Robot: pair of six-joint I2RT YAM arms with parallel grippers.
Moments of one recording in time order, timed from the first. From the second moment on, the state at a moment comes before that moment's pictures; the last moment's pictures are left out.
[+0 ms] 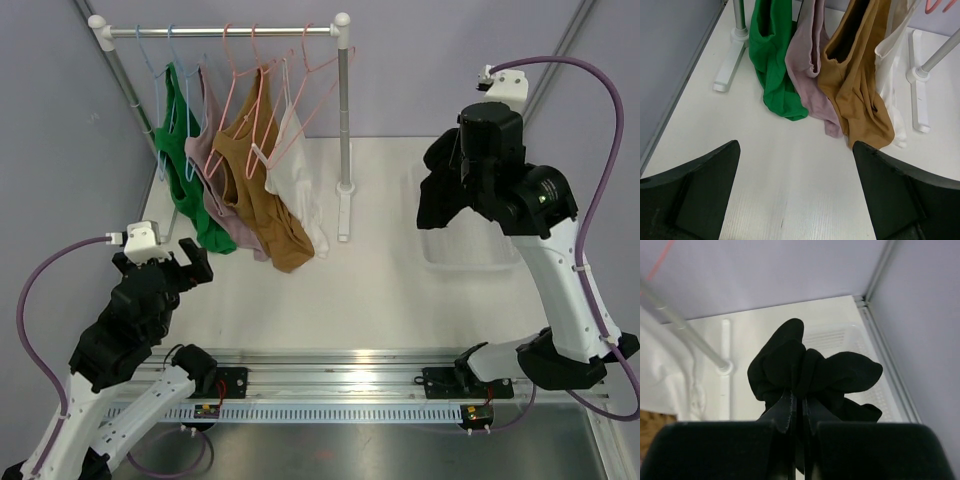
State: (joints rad) left arm -0.57 0.43 0.94 -0.85 -0.64 -0.37; right arm 0.61 1.37 2.03 -1.01 0.77 0.25
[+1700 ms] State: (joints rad) left arm -0.32 1.86 2.41 -0.98 -0.17 -0.19; right arm 0.24 0.77 1.10 -0.67 -0.39 0.42
